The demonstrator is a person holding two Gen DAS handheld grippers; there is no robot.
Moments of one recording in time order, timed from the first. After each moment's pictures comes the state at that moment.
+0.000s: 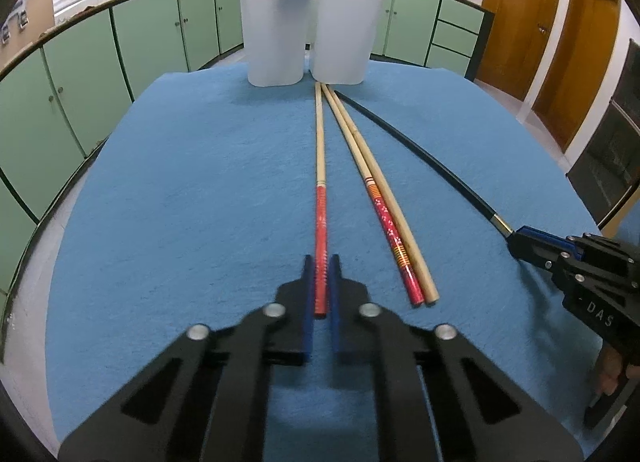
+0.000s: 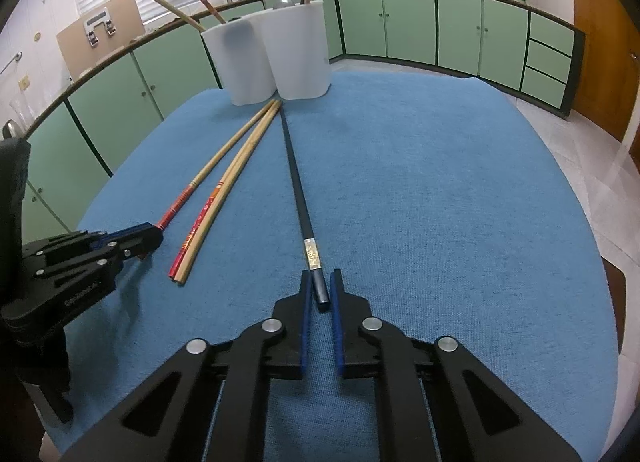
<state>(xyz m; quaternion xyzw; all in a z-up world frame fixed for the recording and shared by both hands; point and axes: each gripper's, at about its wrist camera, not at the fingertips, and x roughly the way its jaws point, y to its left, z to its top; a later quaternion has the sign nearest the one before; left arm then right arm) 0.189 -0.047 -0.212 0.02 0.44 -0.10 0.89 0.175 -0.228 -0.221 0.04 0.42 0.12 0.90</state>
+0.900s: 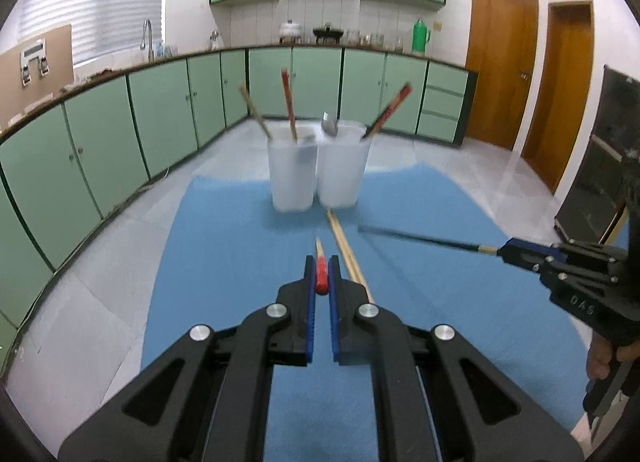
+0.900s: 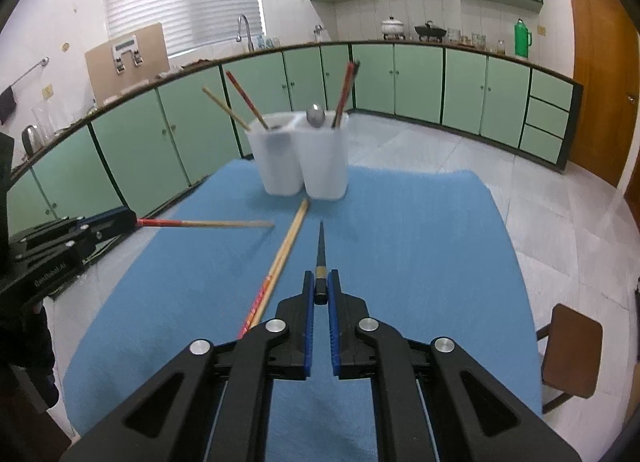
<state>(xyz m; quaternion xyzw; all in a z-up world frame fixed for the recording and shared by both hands) 0.148 -0.025 -0.078 0.02 0.31 -0.11 0.94 0.157 -0.224 -0.111 0.02 0.33 0.13 0.93</state>
